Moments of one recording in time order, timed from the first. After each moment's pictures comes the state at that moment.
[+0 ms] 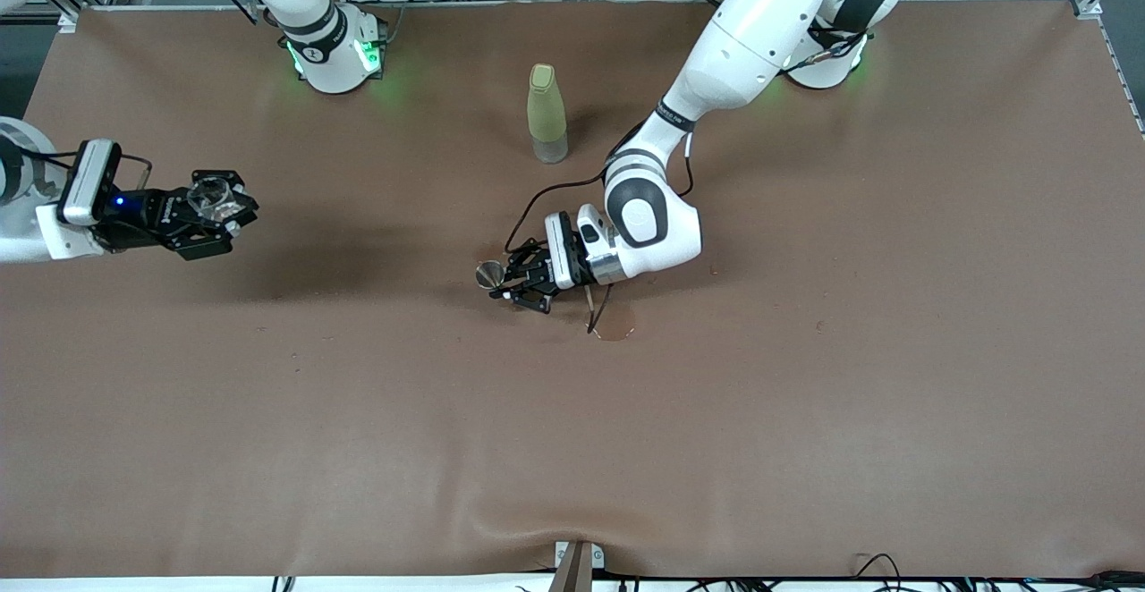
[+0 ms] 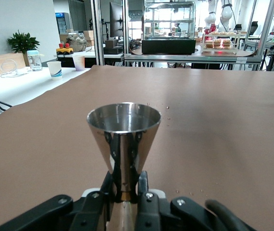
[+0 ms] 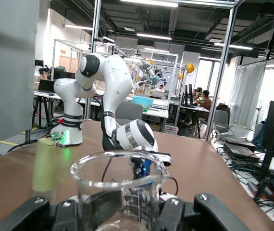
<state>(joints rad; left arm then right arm) -0.71 0.90 -0.08 -1.46 -2.08 2.45 2.49 -0.34 0.27 0.02 -1.98 1.22 1.27 -2.49</state>
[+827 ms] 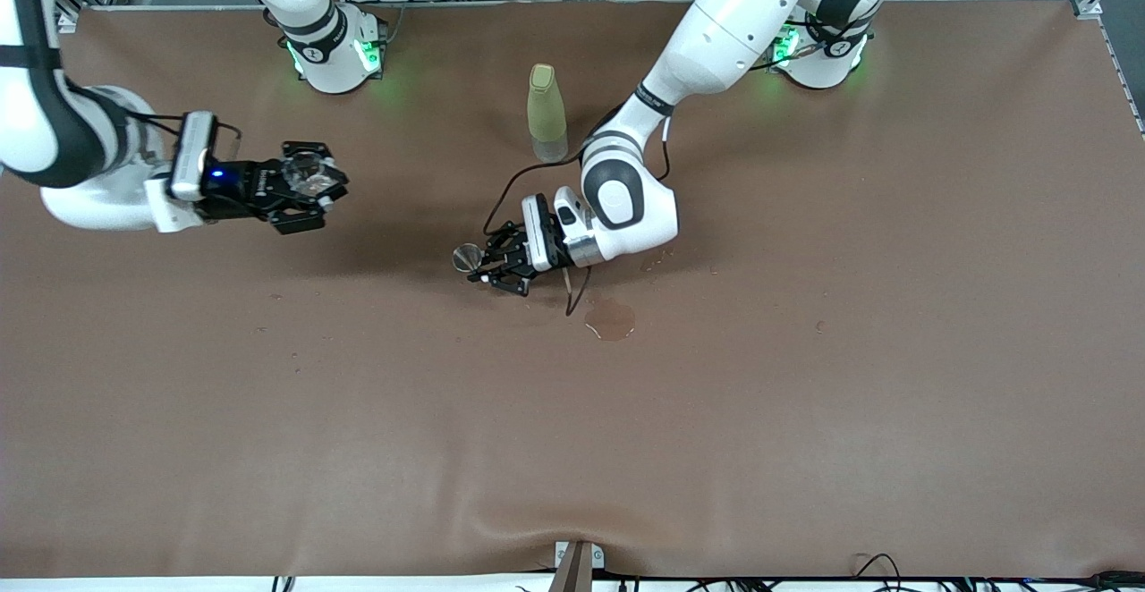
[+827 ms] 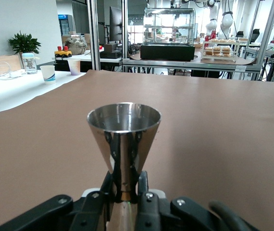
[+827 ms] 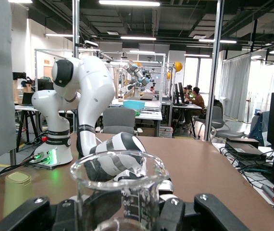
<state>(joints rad) -0.80 0.90 -0.08 -1.43 -2.18 2.51 2.48 -0.08 0.08 0.02 -2.24 1.44 1.51 -2.41</state>
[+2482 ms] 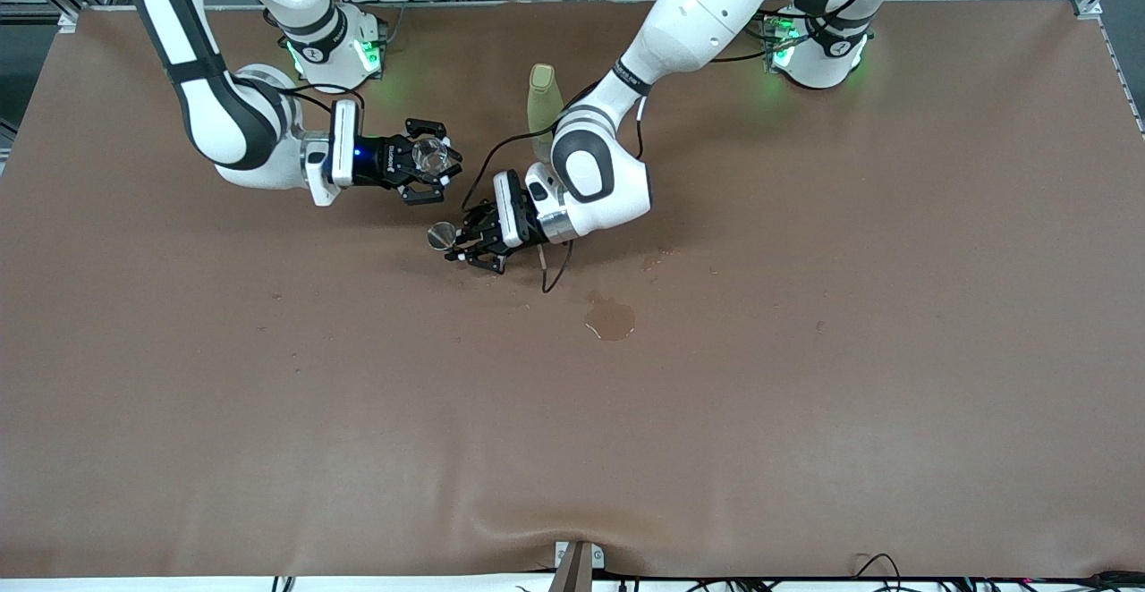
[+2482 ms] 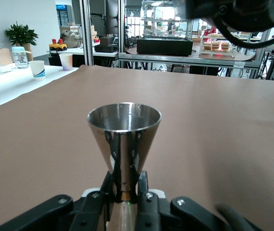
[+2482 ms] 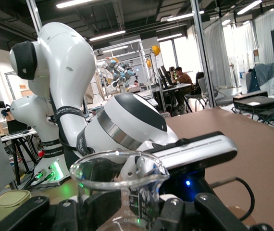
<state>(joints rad) -0.88 0.90 -0.07 -1.38 -2.19 2.60 2.44 0.22 0.05 0.01 -2.53 1.73 1.76 -2.36</state>
